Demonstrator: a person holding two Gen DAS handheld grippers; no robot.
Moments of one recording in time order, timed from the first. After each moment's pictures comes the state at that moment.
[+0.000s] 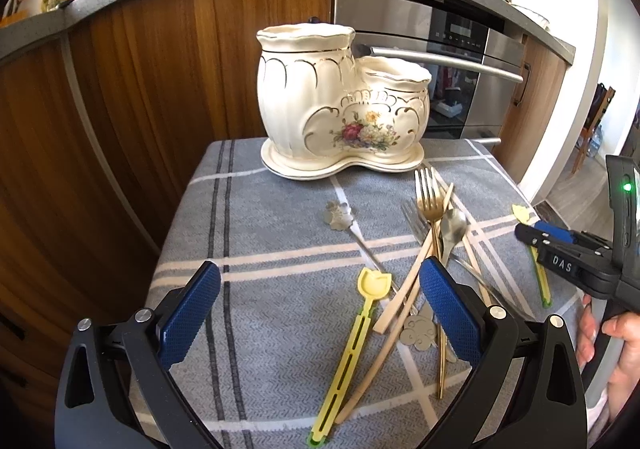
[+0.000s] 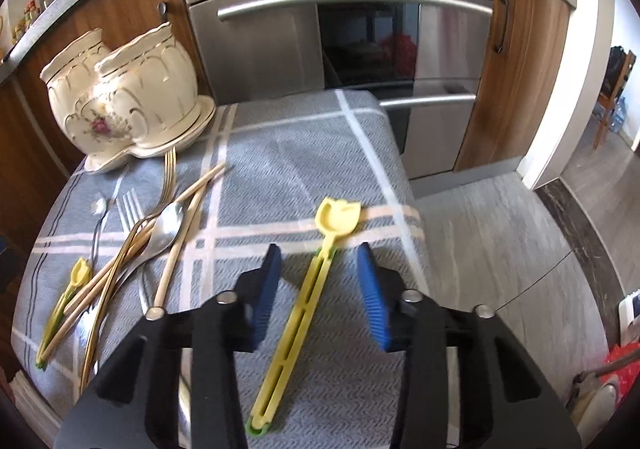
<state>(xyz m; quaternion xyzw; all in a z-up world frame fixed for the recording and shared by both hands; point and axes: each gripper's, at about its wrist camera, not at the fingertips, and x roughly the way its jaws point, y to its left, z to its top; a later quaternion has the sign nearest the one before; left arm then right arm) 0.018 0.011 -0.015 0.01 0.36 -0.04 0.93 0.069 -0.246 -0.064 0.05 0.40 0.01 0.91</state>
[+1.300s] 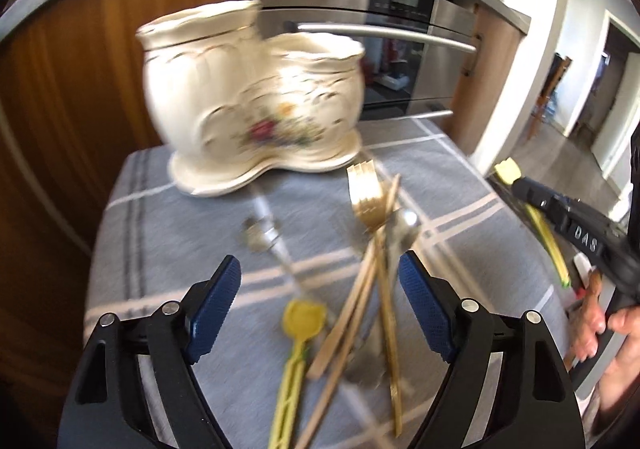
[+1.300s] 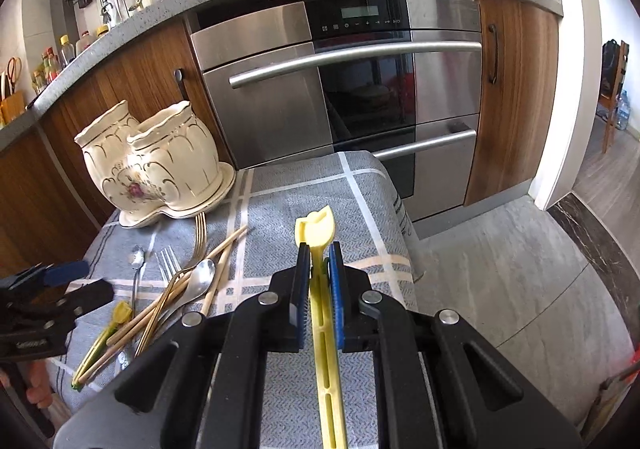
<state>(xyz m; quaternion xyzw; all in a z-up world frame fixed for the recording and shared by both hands) 0.065 -0.034 -0.023 0.03 0.40 -0.16 0.90 0.048 -0.264 -0.027 0.09 0.33 0.04 0.94</state>
